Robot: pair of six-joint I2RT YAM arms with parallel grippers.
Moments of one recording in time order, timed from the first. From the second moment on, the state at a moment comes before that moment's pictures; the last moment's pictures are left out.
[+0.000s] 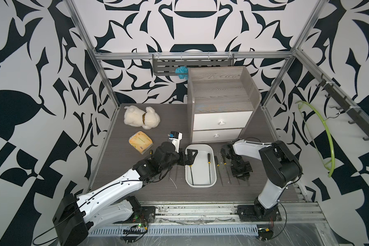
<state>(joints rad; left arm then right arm) -0.88 1.04 0.72 -0.14 0.00 -0.65 0.45 1.76 0.91 -1.22 0.27 0.52</state>
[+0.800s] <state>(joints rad) -0.96 1.69 1.13 -0.38 -0.01 -0.63 0.48 1.02 0.91 -1.09 0.20 0.53</state>
